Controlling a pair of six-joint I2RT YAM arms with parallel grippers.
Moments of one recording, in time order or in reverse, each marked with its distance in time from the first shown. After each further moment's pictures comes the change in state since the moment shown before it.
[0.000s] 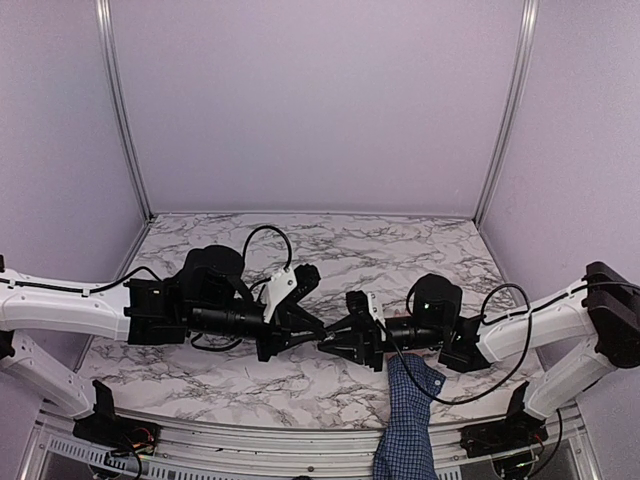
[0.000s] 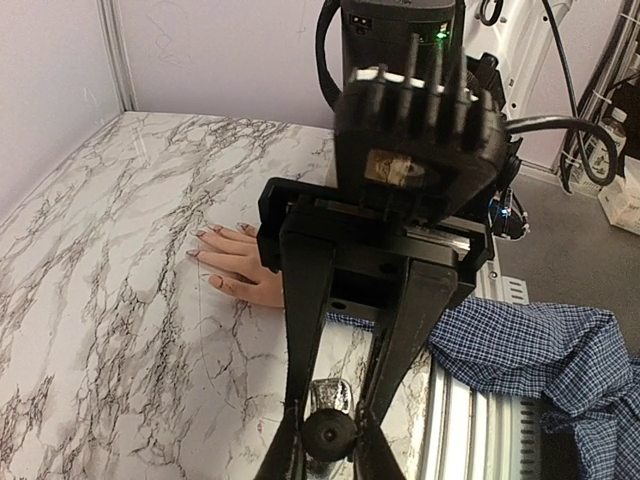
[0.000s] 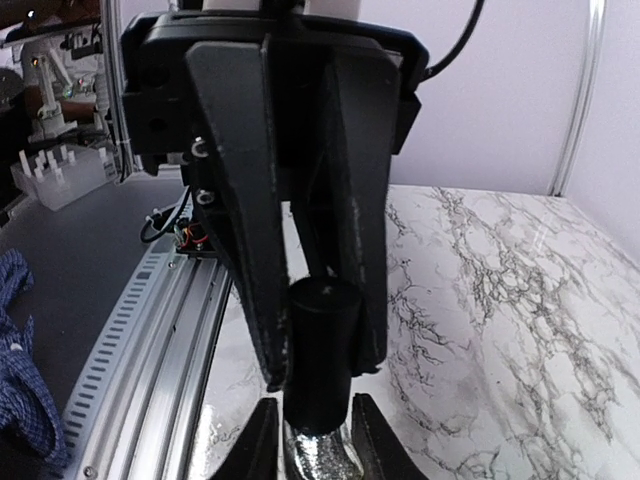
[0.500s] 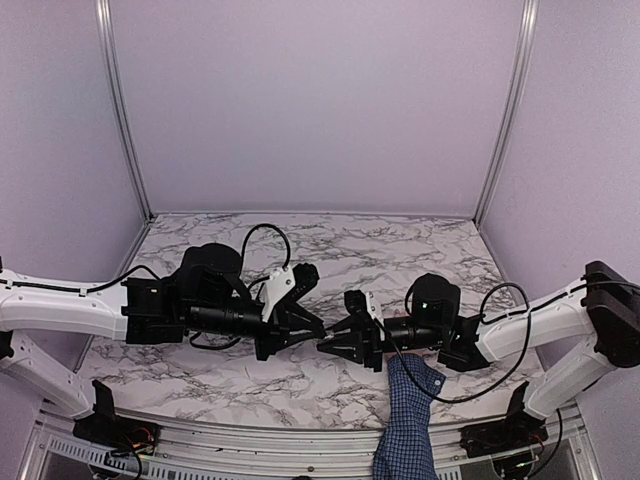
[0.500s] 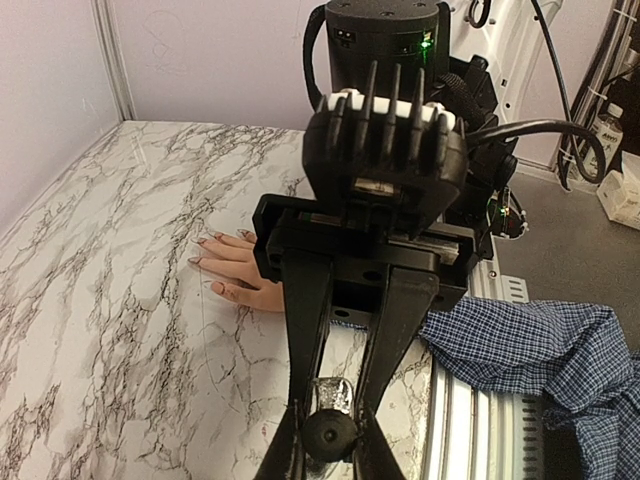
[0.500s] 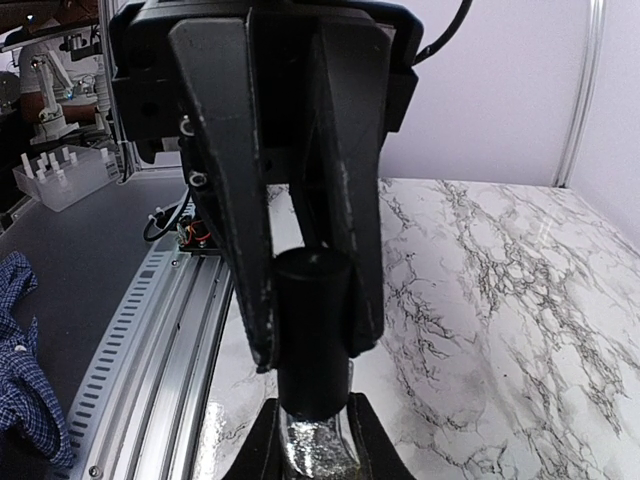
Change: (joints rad) left arm 0.002 -0.011 0.002 -0.003 0.005 0.019; right arm 0.000 0.006 0.008 -0.018 -0.006 0.008
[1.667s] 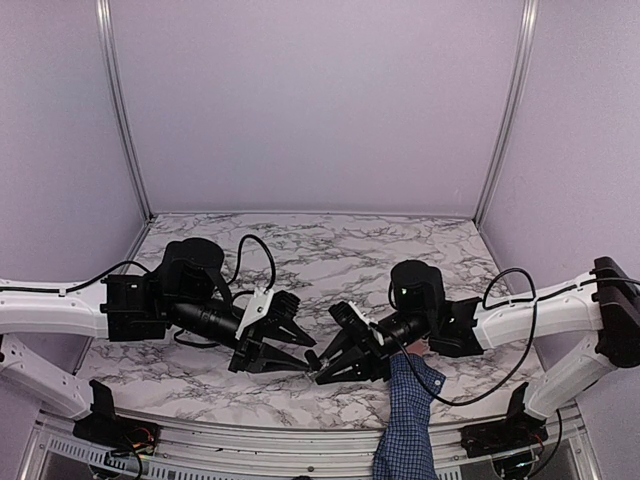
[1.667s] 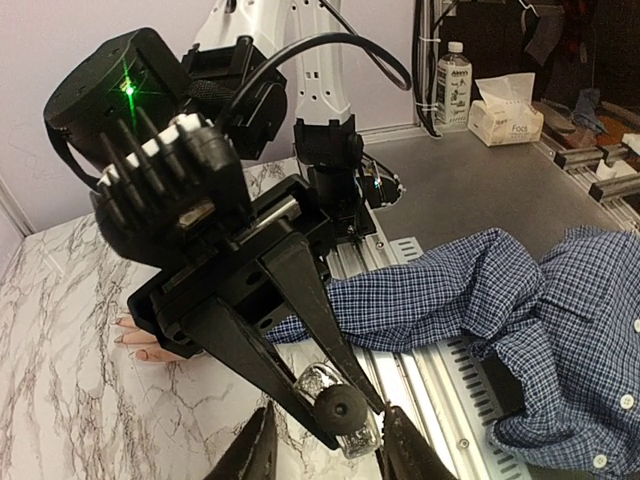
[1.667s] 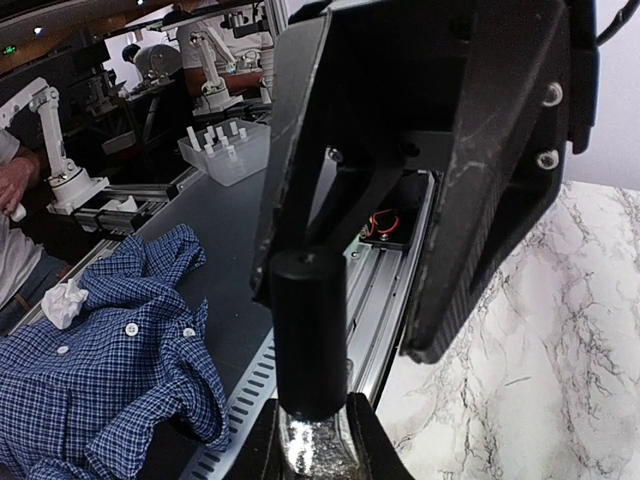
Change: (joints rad) left arm 0.007 -0.095 -0.015 -0.091 0.347 0.294; right arm 0.042 -0.004 0.175 -0.330 -0.391 0.003
